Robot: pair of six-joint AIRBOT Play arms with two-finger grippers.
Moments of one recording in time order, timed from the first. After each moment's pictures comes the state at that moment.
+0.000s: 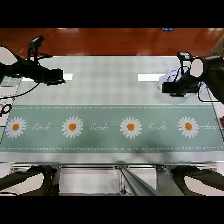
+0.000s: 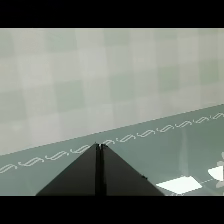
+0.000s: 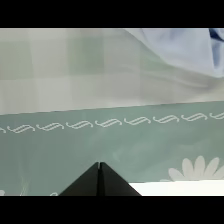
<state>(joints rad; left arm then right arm) -0.02 -1.32 1.28 1.15 -1.15 -1.40 0.17 -1.31 1.23 -1.68 1.28 1.85</state>
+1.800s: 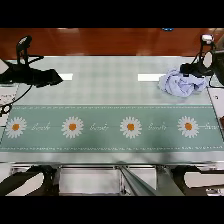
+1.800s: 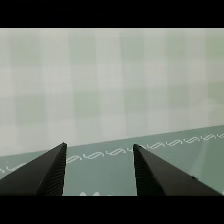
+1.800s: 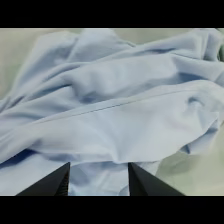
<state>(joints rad) 0.02 -1.16 1.12 1.15 -1.03 -1.40 -0.11 -1.57 1.43 -1.81 0.91 1.80</state>
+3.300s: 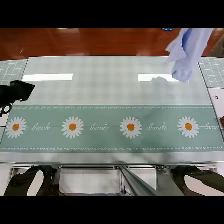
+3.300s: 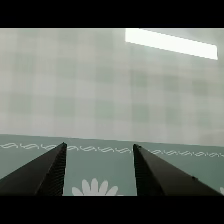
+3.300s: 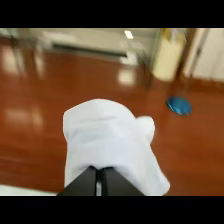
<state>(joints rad) 0.21 -0.57 0.84 1.12 -1.03 -1.41 0.12 -1.25 2.05 -1.61 0.97 1.52</state>
